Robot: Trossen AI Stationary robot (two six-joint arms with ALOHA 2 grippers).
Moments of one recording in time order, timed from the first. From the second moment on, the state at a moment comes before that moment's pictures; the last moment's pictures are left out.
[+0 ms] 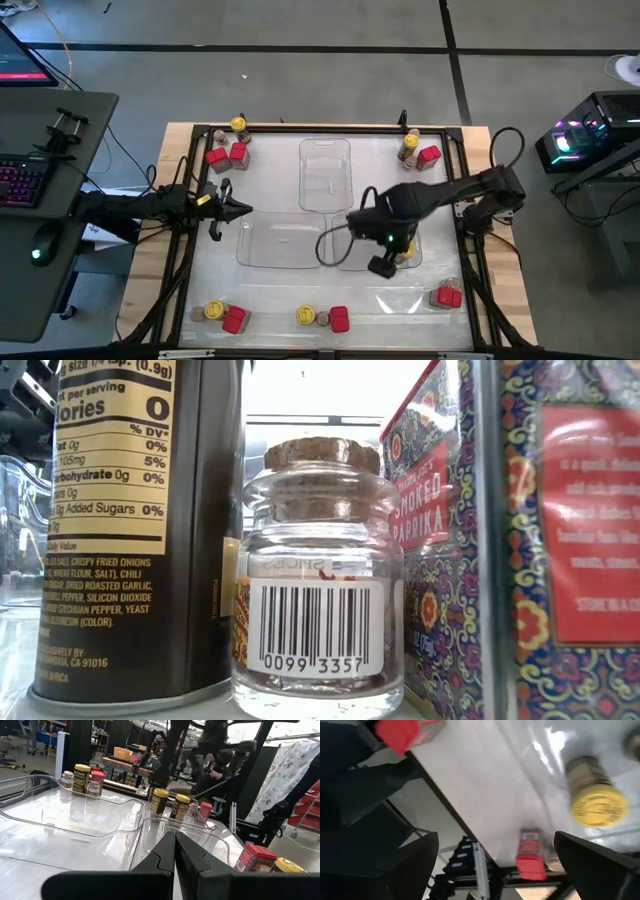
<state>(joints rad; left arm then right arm) -0.05 0.03 0.01 0.01 -0.06 -0.27 0.27 1.75 1.75 -1.50 -0.45 0.80</state>
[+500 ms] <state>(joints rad) -0.05 0.03 0.01 0.01 -0.06 -0.27 0.36 1.75 1.59 -1.57 -0.24 0.76</state>
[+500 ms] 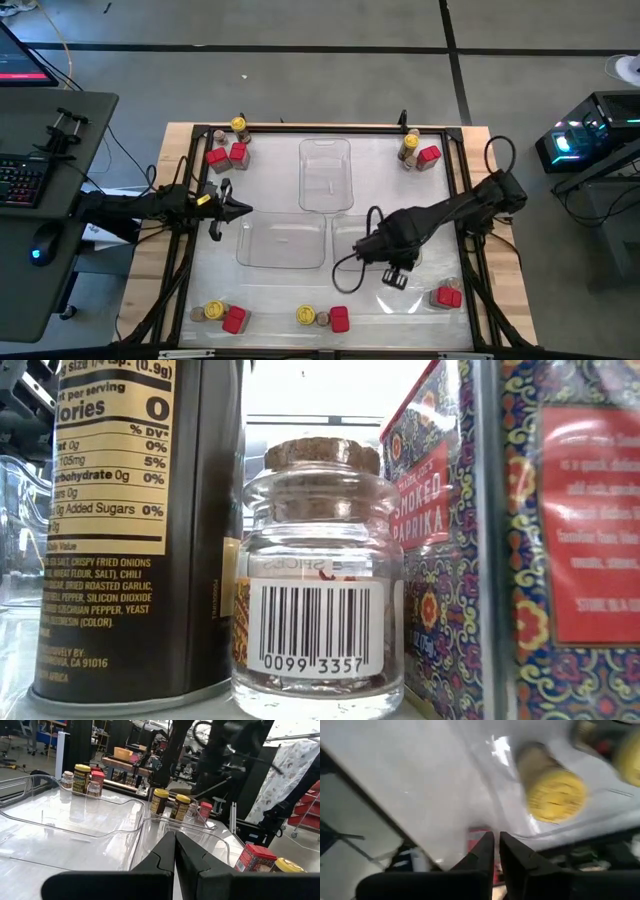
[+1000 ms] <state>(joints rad) -0.05 0.03 0.01 0.01 -0.06 -0.27 0.29 1.16 1.18 -1.25 -0.18 1.14</state>
